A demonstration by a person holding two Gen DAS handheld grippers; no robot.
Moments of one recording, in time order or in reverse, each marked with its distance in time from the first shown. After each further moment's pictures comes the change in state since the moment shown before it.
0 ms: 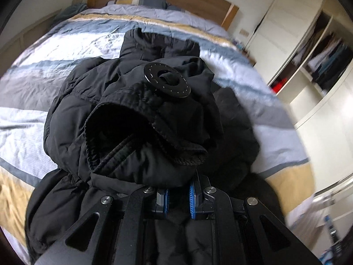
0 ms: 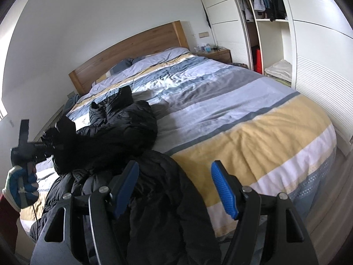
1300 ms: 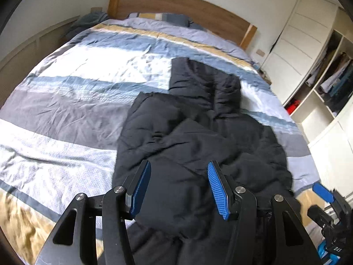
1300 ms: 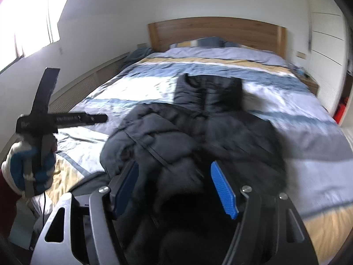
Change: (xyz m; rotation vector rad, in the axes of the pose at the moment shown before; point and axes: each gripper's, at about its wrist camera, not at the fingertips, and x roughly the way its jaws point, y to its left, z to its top) left arm -0.033 0.145 0.075 -0.064 -0.103 0.040; right arm 0.172 0.332 0.038 -0.507 0.167 0.323
